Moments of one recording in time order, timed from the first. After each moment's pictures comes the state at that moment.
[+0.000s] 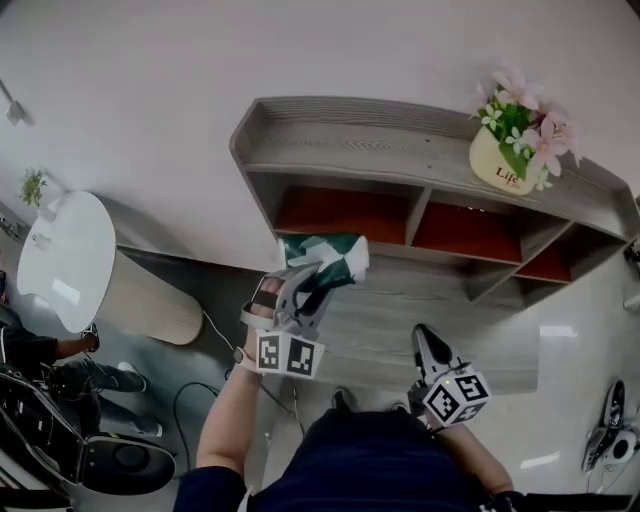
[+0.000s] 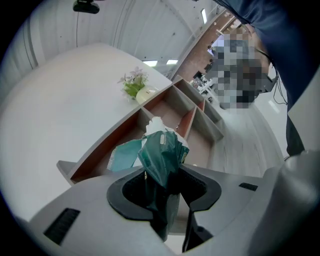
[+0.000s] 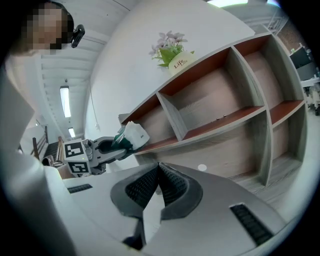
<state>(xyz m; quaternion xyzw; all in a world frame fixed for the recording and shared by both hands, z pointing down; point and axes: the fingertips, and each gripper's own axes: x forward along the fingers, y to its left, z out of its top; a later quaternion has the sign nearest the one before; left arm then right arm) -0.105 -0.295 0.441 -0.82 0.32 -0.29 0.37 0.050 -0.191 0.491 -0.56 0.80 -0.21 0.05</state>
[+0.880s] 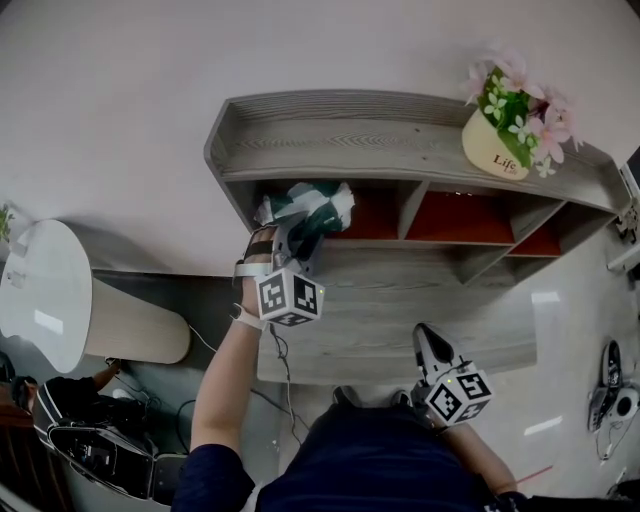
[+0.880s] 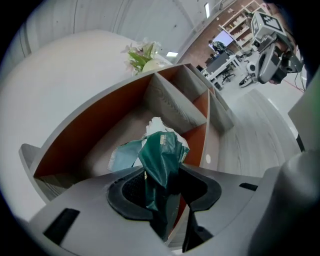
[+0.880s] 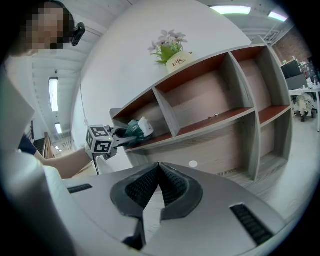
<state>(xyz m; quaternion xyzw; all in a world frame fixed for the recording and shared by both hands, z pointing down) -0.095 -0.415 0.445 -0.82 0.31 -0.32 0.36 0.040 -0.188 0.502 -0.62 0.75 -0.22 0.02</state>
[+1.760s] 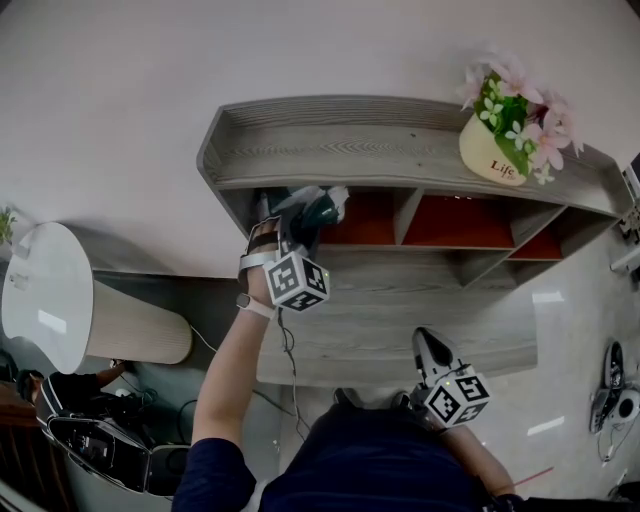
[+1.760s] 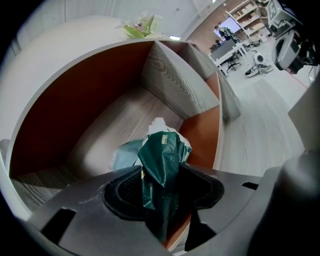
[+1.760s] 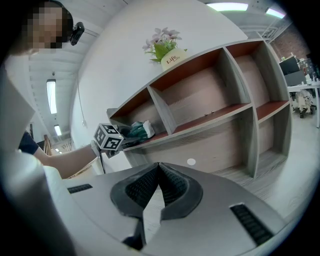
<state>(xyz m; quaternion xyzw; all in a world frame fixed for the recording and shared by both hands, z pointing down) -0.087 -0.457 0.464 -0.79 0.35 -0.38 0.33 0.052 -0.191 0.510 -0.62 0.75 -0.24 0.02</state>
